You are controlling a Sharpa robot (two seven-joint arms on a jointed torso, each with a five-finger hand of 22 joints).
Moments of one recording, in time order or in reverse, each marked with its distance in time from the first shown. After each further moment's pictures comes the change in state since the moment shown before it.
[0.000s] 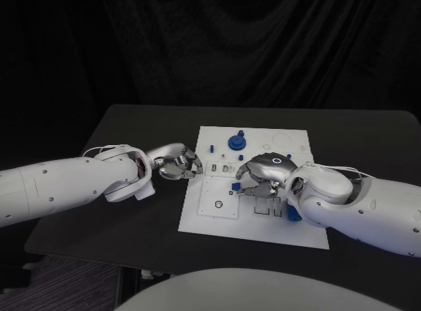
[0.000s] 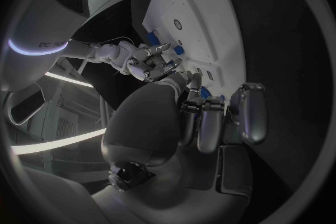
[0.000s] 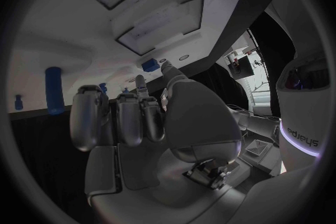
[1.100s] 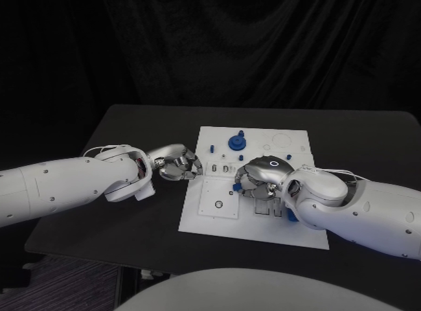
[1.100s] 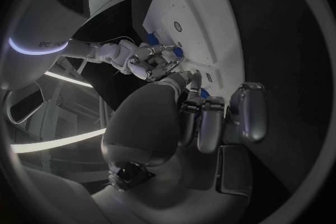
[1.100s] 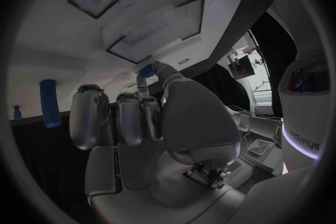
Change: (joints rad) left arm -0.001 0.005 0.000 -0.007 0.001 0.019 -0.005; left_hand -0.001 -0.001 0.000 0.000 0.000 0.000 0.000 0.000 -0.001 0.000 0.000 0.000 0.000 0.000 0.000 0.000 0.000 0.000 -0.004 0.004 -0.003 0.000; right arm -0.020 0.018 0.000 -0.017 0.004 0.002 -0.012; right_hand 0.074 0.004 0.064 -0.086 0.318 0.034 -0.017 0.121 0.059 -0.002 -0.002 0.000 0.000 0.000 0.000 0.000 0.000 0.000 0.000 0.000 -0.012 0.000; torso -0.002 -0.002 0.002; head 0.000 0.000
